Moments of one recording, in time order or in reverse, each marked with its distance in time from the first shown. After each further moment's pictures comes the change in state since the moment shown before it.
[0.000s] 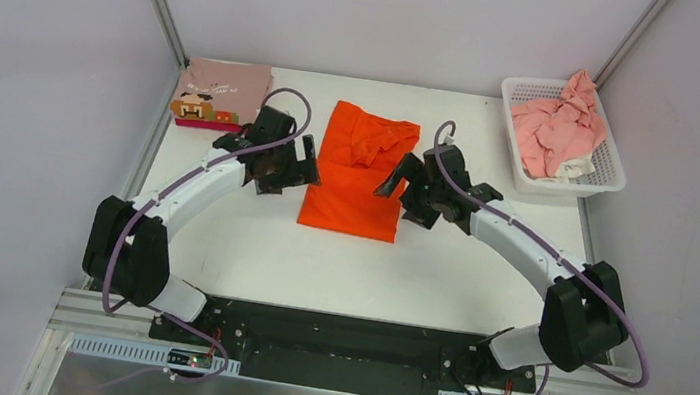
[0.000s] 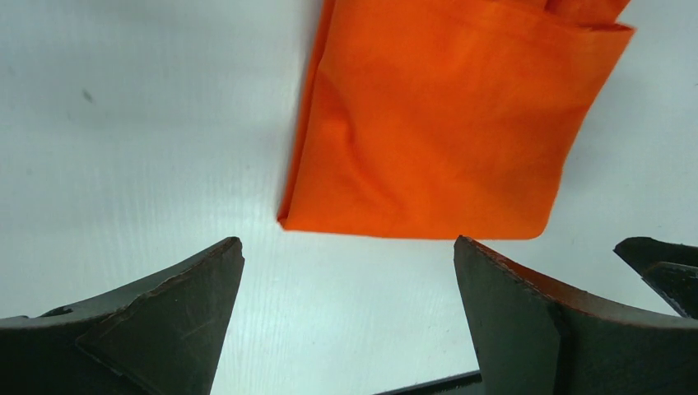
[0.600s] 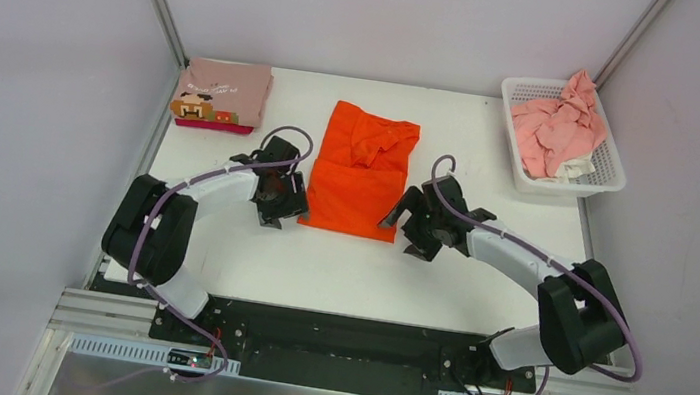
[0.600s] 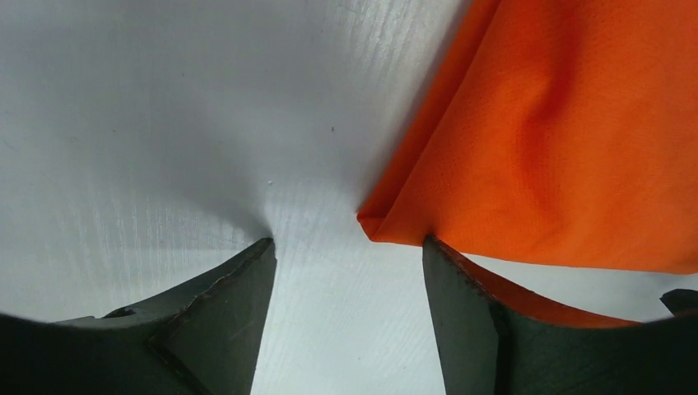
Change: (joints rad) left arm 0.000 0.084 -0.233 0.068 0.016 -0.093; right arm 0.011 -0.046 -0.274 0.072 -0.047 0.120
